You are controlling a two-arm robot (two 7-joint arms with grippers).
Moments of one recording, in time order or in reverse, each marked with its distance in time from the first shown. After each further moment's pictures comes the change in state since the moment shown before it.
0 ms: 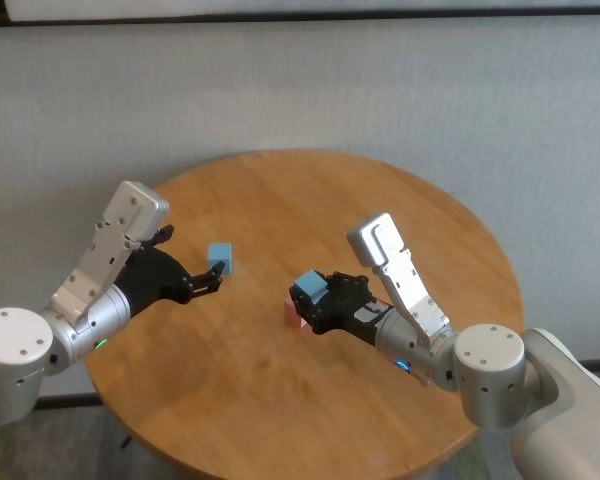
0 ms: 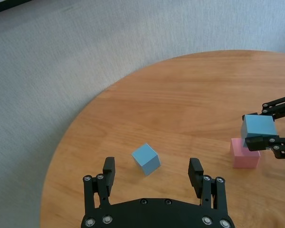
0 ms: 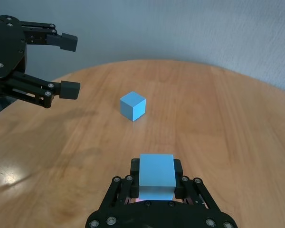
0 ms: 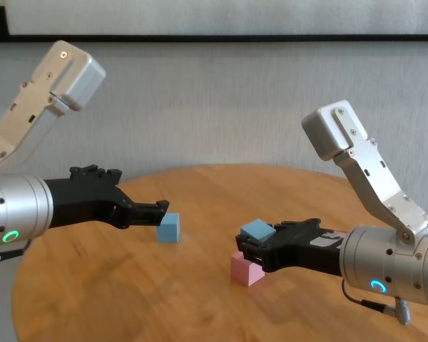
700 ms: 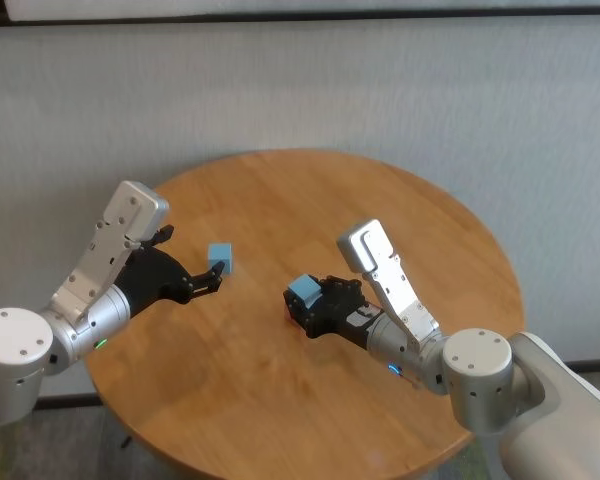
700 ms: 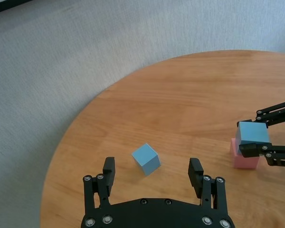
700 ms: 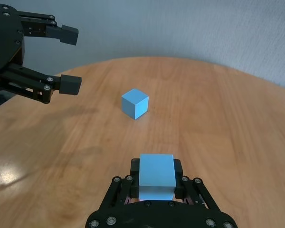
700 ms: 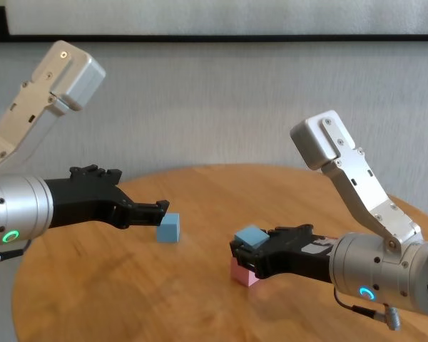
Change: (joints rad) left arm 0.000 0.000 0.000 0.000 0.000 0.000 0.000; right arm 0.006 -0.023 -0.001 0.034 -0.016 -0.023 -0.007
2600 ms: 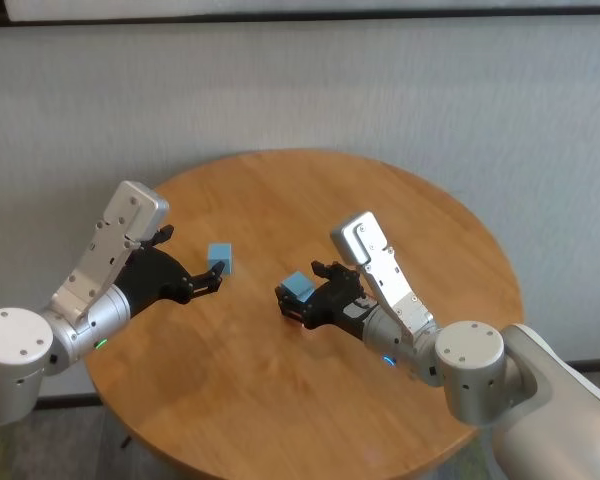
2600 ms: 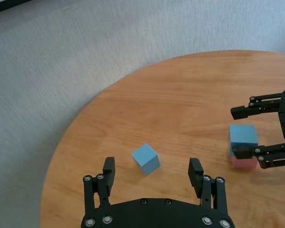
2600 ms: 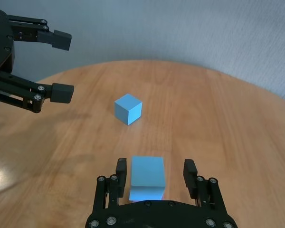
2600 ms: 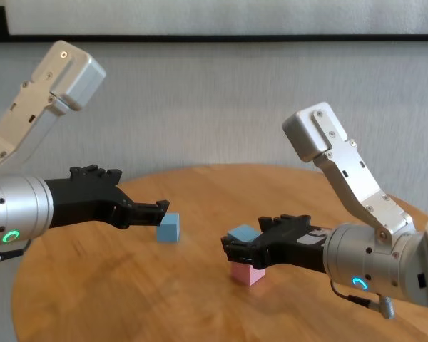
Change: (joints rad) left arm 0.000 0.000 0.000 0.000 0.000 0.000 0.000; right arm 0.011 -0.023 0.017 -0.003 -0.039 0.002 -0.023
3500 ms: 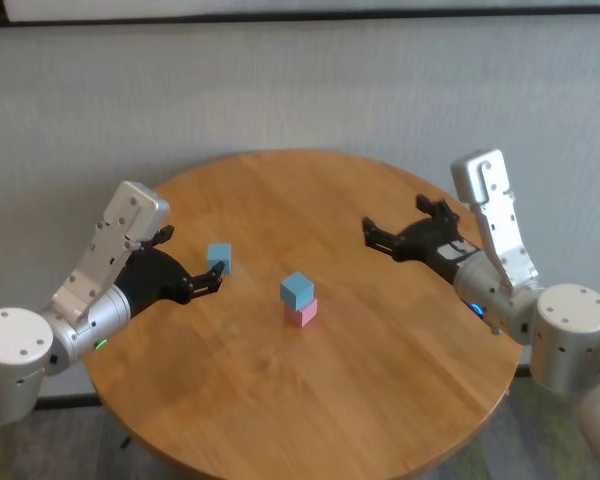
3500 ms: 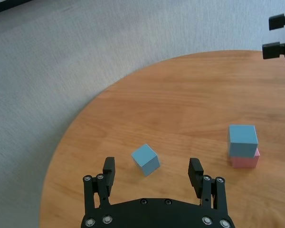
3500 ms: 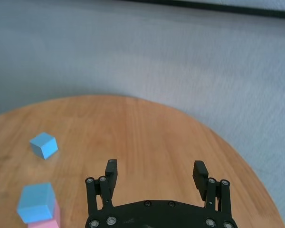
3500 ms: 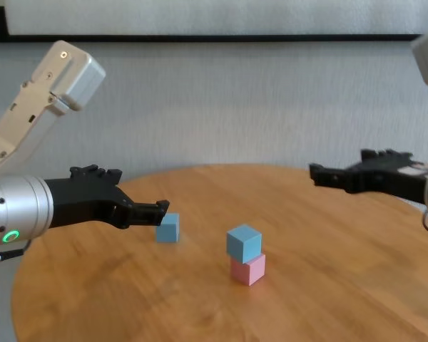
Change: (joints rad) left arm 0.000 0.000 0.000 0.000 0.000 0.000 0.000; right arm -0.033 0.089 0.153 -0.123 0.089 0.007 -0.037
